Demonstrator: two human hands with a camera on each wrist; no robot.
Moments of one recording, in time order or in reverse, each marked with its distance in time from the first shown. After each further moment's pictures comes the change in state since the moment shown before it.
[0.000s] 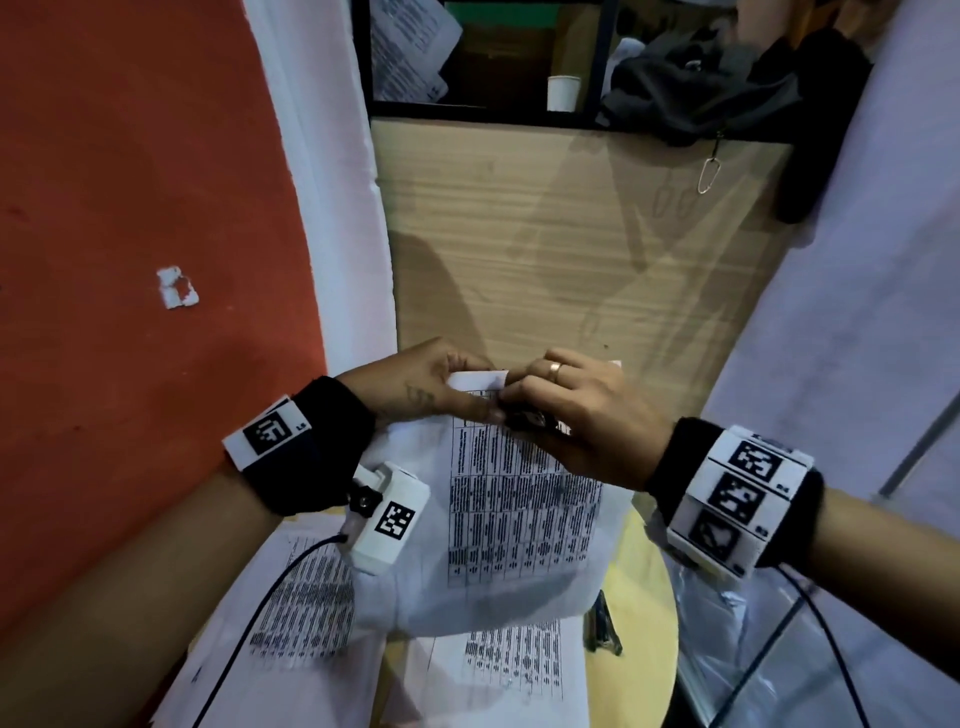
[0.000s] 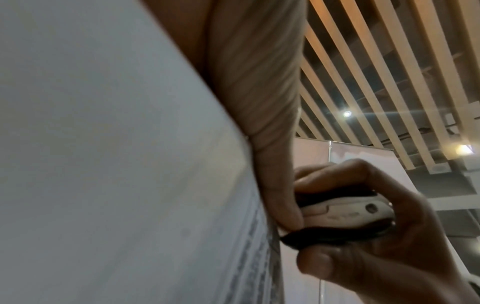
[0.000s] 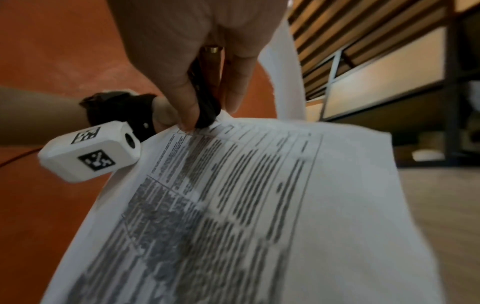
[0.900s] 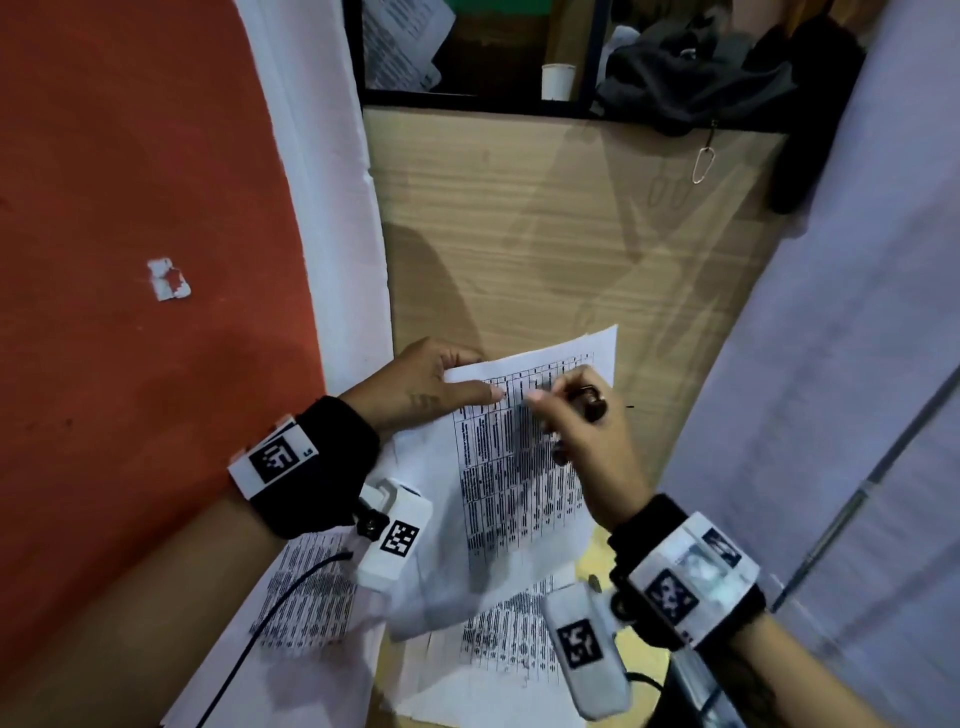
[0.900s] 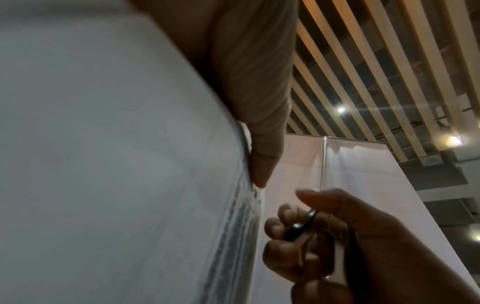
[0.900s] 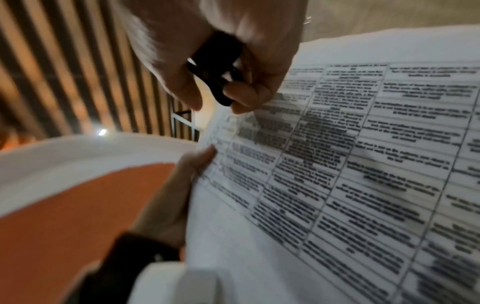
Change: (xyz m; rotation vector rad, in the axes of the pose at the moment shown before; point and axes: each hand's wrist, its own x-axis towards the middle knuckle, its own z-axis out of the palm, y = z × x) left_hand -0.002 -0.014 0.015 0.074 0.257 0.007; right_hand -0.017 -0.032 0.040 0.976 0.587 1.034
